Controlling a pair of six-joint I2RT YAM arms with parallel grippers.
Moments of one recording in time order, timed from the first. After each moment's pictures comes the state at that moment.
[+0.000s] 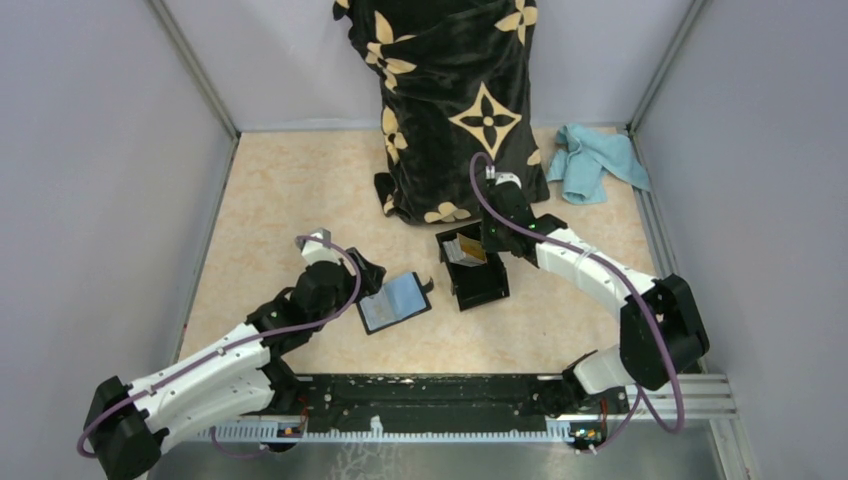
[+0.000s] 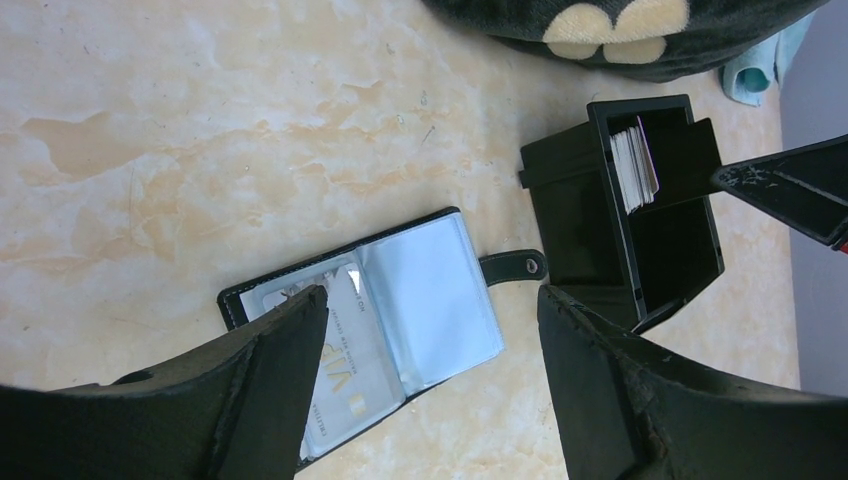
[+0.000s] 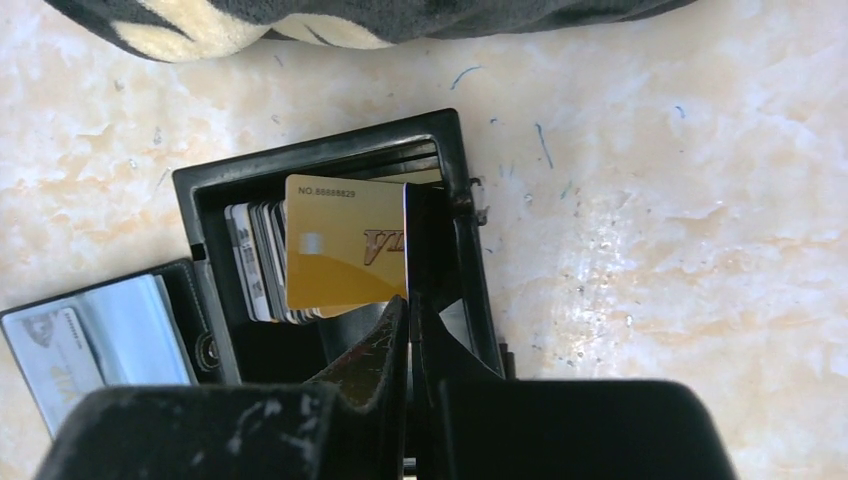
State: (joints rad) left arm -0.83 0.79 0.45 -0.16 -0.45 -0.89; right arm 0.55 1.41 0.97 -0.39 0.14 0.43
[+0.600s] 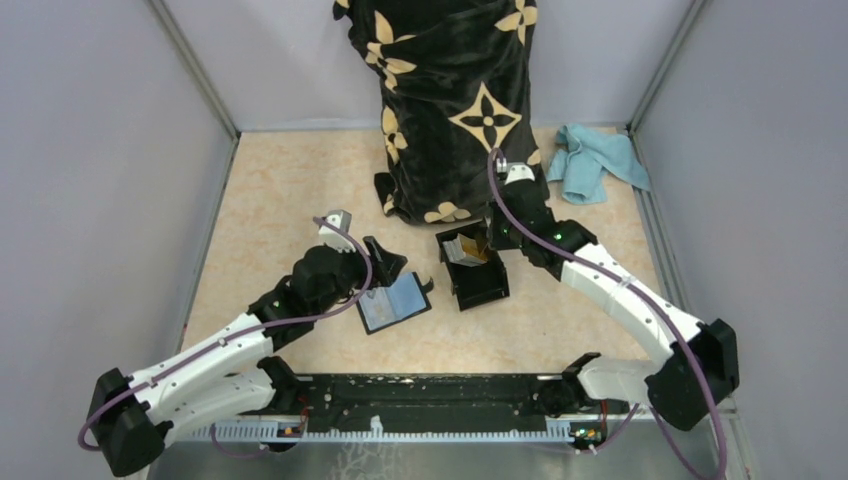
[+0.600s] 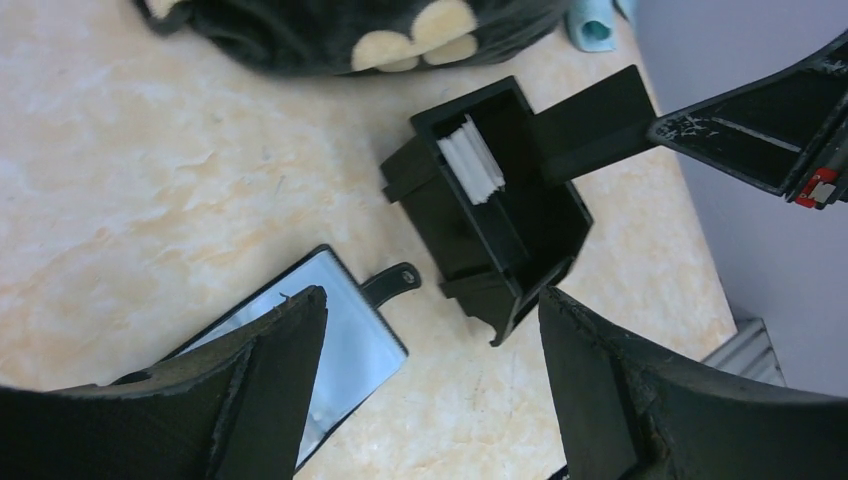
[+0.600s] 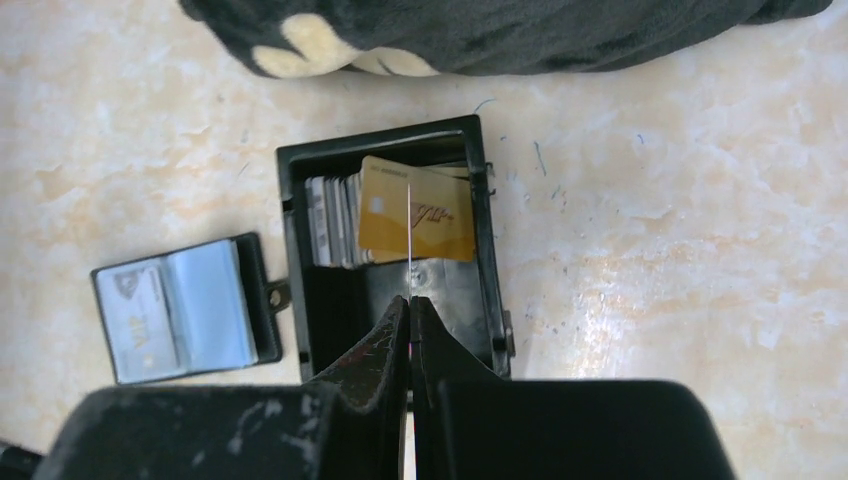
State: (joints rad) left arm -0.83 0.86 0.54 -0.02 -0.27 -0.71; right arm 0.59 1.22 1.02 -0.50 0.19 0.39
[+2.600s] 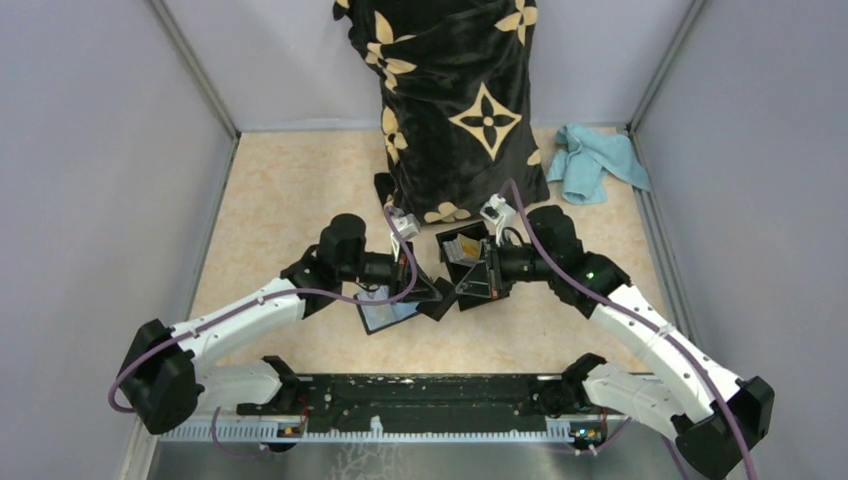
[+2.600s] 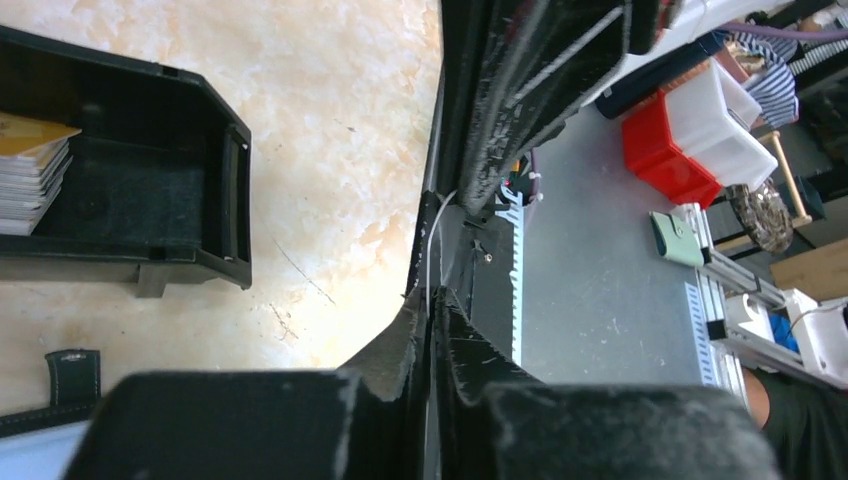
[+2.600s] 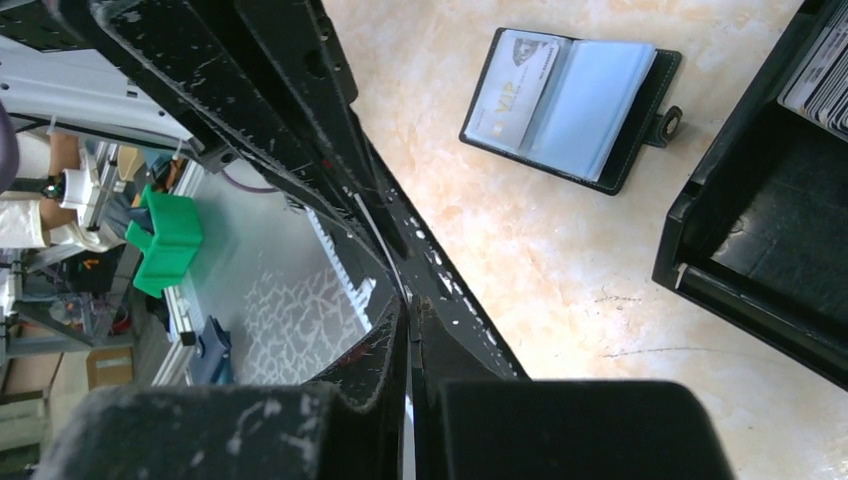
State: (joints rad) left arm -0.78 1.18 0.73 0.16 0.77 -0.35; right arm 0.61 0.92 0.86 -0.49 -0.63 0.45
